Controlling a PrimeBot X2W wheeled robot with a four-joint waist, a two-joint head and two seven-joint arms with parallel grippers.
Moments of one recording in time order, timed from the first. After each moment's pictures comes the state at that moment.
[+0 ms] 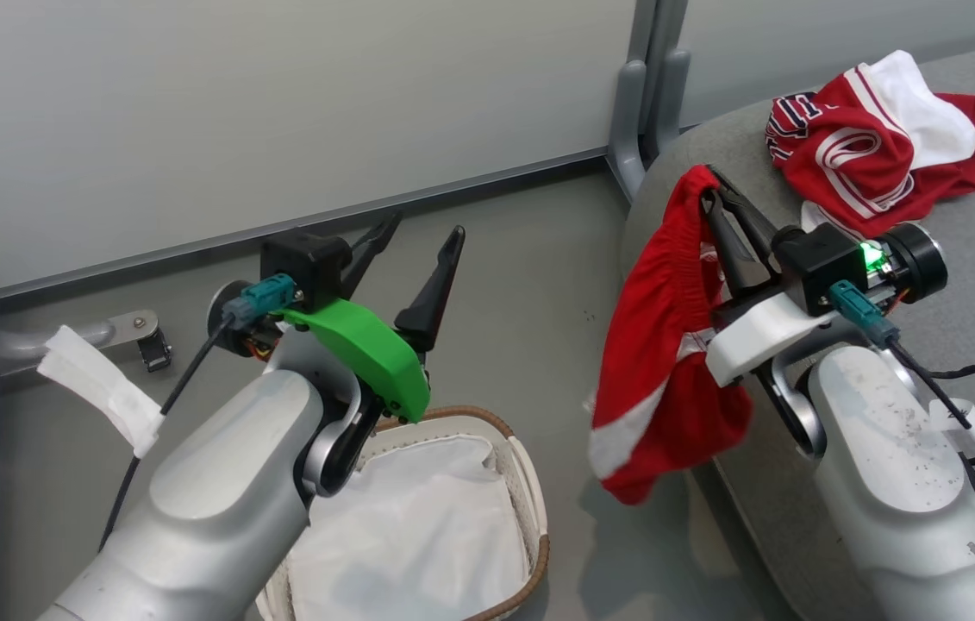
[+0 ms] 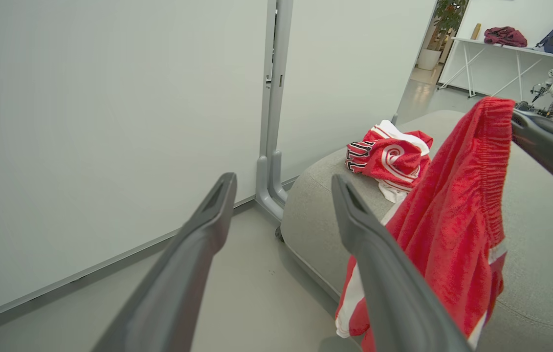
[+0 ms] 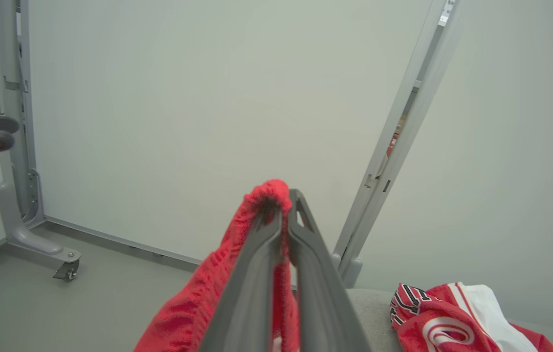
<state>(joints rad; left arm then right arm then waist) -0.74 0.27 -0.89 0.46 -0.87 -0.01 -0.18 -0.57 -0.13 0.24 0.41 0.02 0.13 -0.26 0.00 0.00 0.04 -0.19</state>
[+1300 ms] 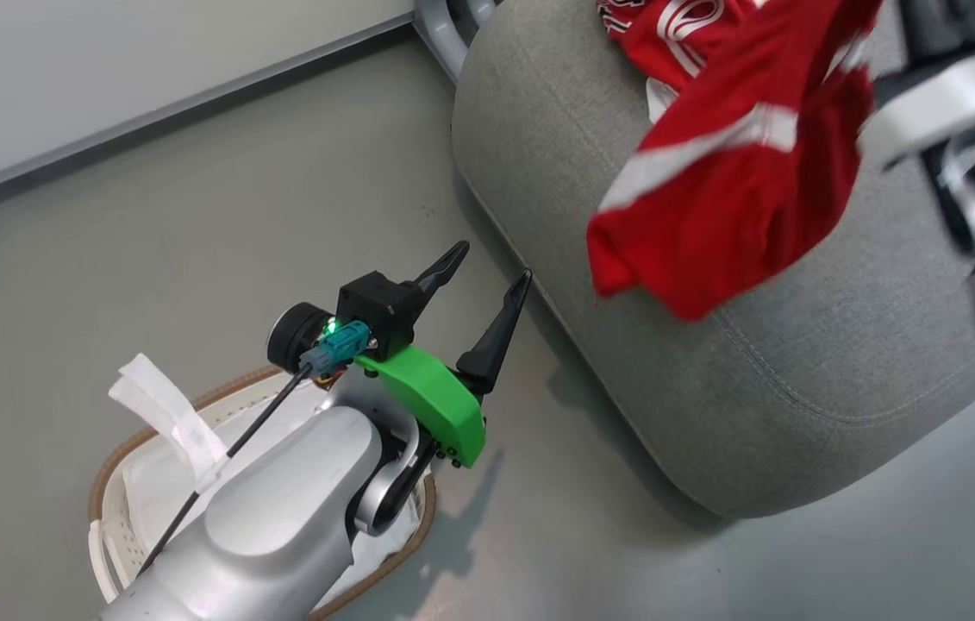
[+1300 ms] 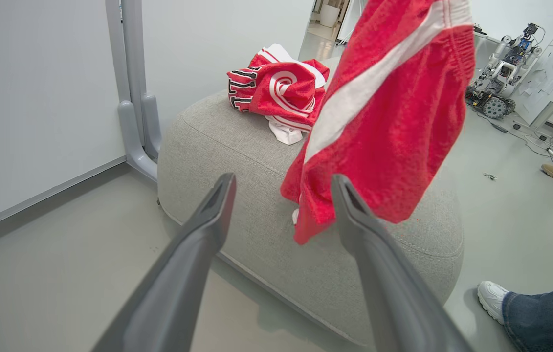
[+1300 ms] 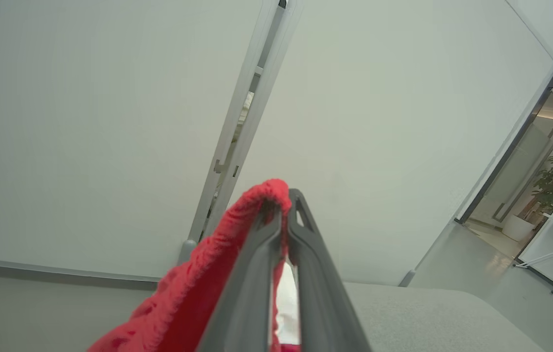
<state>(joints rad) -0.70 0.23 -0.97 0.39 -0.80 0.03 -0.20 -0.85 -0.31 0.16 0.36 0.13 0.13 -0.15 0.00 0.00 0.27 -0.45</state>
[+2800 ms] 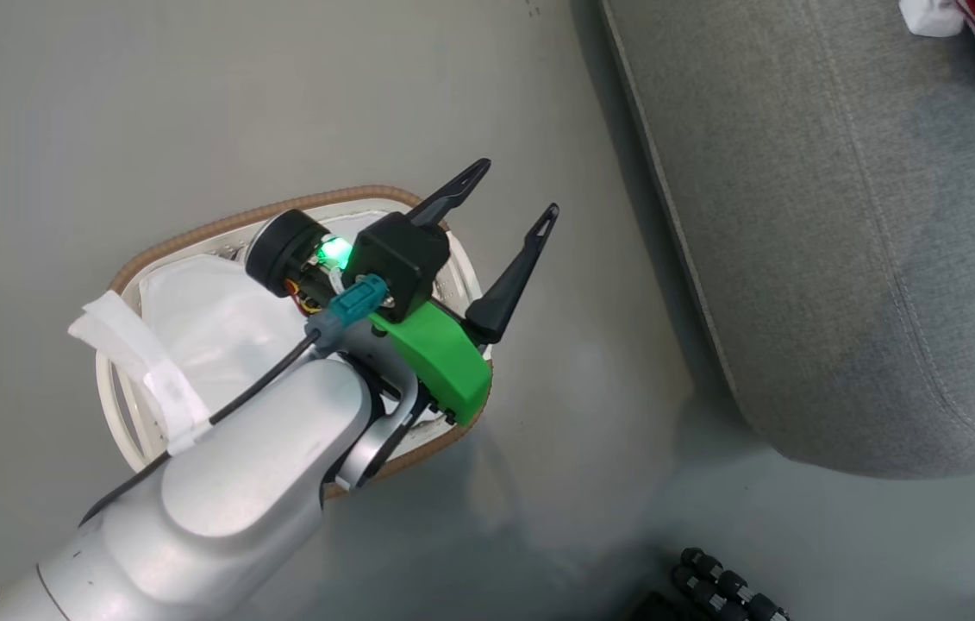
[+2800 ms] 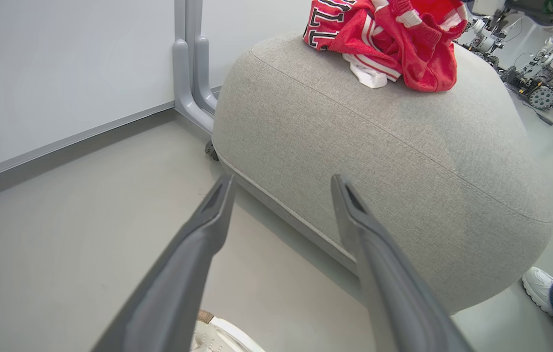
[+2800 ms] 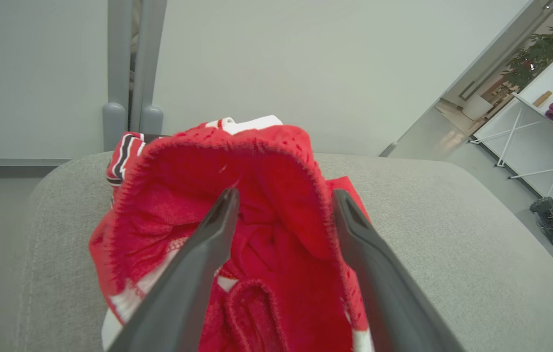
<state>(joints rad) -0.83 0.34 -1.03 0.15 -0.68 0.11 -0.09 -1.18 -0.39 -0.23 1.01 -0.10 0.13 -0.25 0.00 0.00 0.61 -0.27</state>
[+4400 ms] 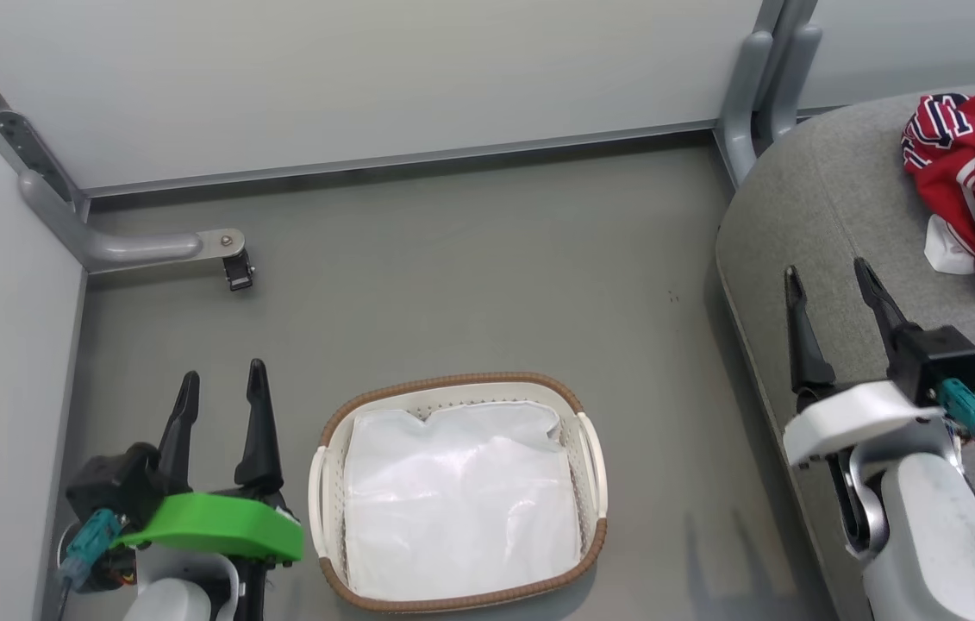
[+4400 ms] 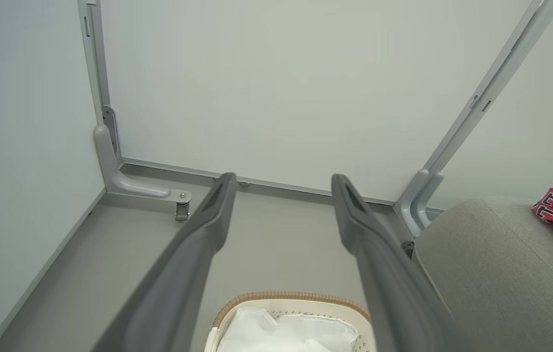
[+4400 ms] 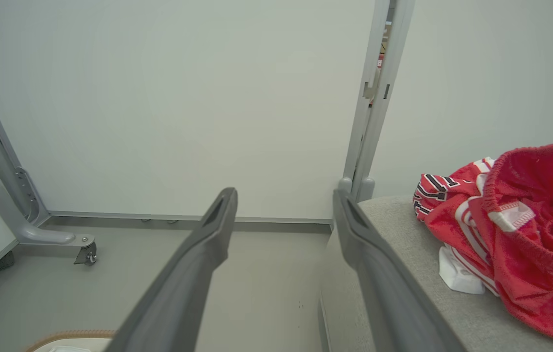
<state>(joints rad) -0.14 0.24 -0.32 0.17 -0.62 0.11 -0.26 -0.33 -0.05 -0.07 0.34 0.03 0.13 -0.26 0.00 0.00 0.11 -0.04</state>
